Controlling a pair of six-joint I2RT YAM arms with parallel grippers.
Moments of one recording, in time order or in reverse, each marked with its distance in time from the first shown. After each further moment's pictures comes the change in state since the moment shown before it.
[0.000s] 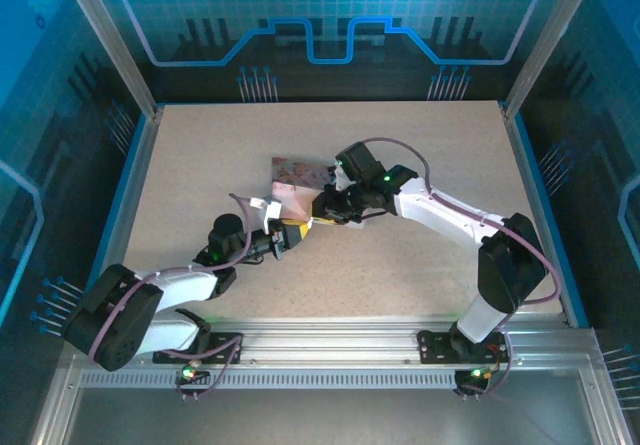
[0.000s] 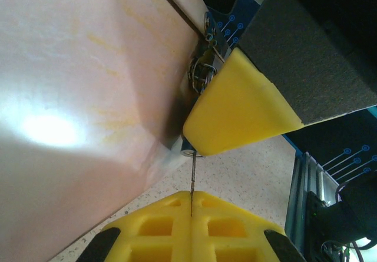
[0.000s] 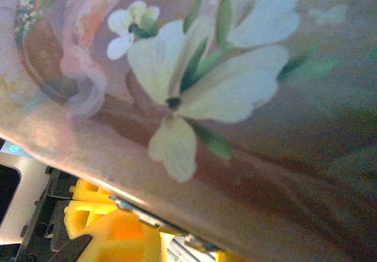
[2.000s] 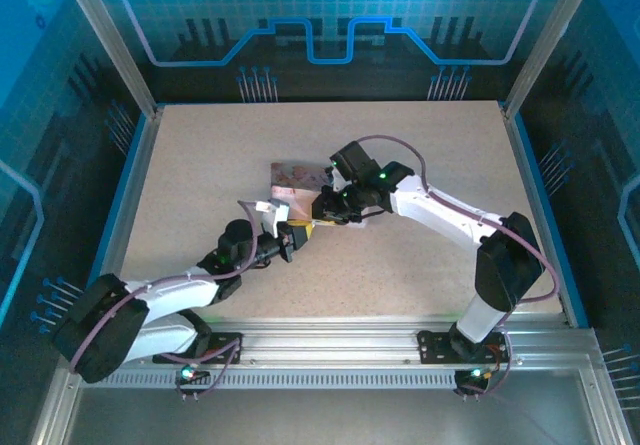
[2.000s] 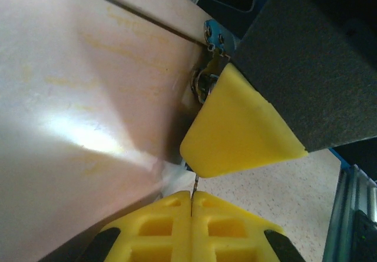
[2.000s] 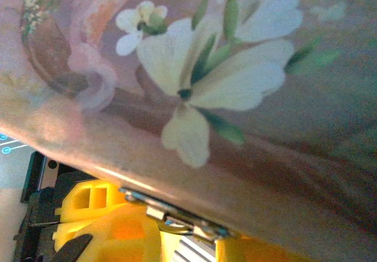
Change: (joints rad) left arm -0.163 -0.075 0.026 -0.131 -0.314 0.055; right arm 0.029 0.019 0.061 -0.100 0.065 -0.034
